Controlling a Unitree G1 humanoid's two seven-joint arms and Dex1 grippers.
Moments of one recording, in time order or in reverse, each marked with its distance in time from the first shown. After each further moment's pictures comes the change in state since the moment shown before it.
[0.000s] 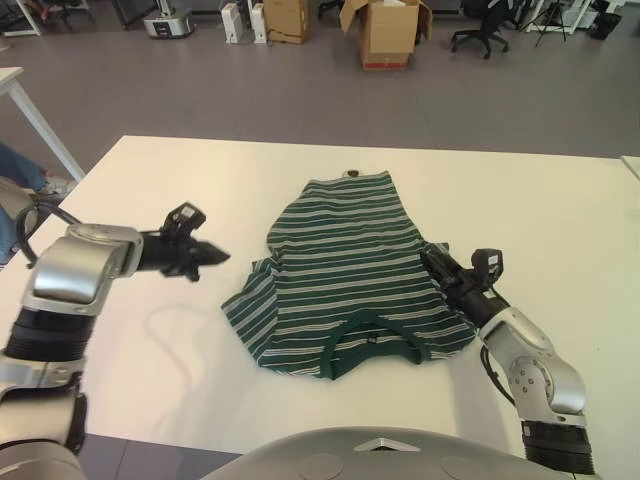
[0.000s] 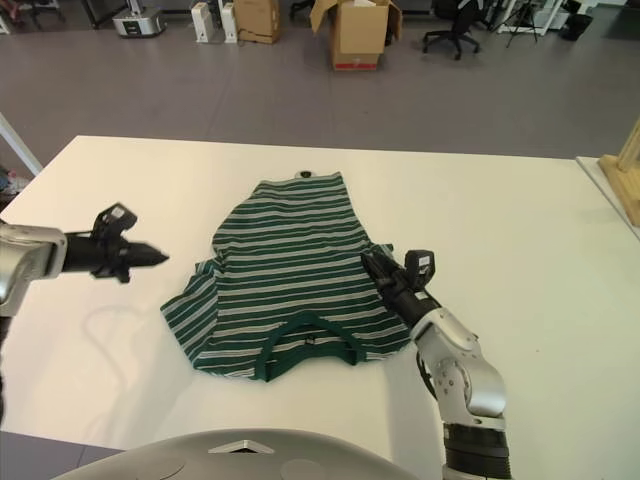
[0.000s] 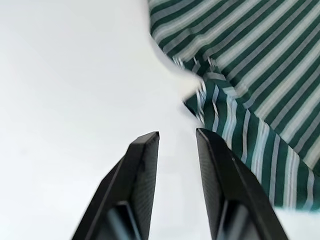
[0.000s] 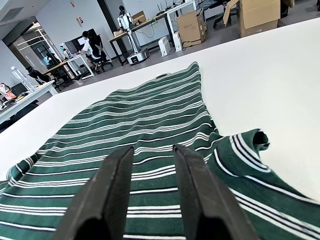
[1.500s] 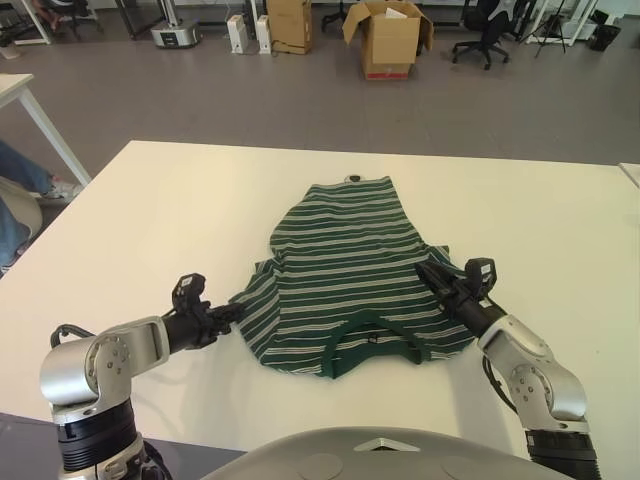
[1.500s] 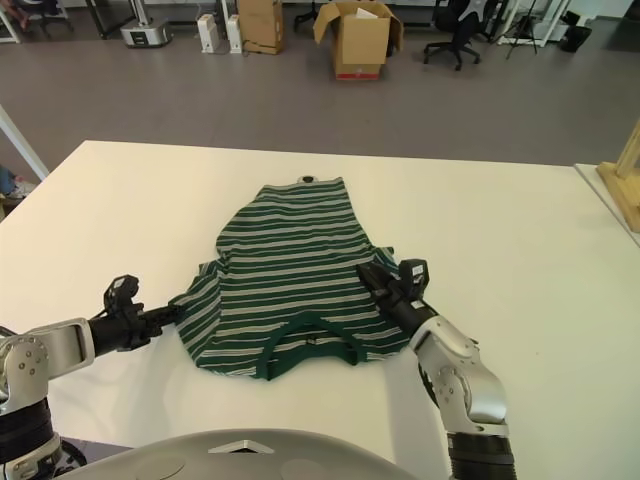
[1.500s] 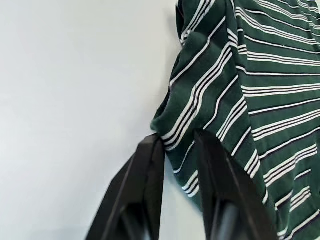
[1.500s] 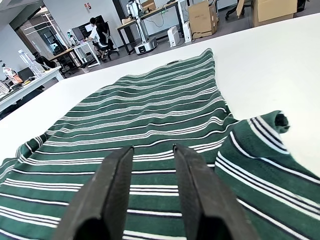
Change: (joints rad) left arm 0.356 -0.629 0.518 -0.309 -0.176 0.322 0.597; right arm 0.026 -0.056 0.045 0.016 -0.004 -0.006 0.035
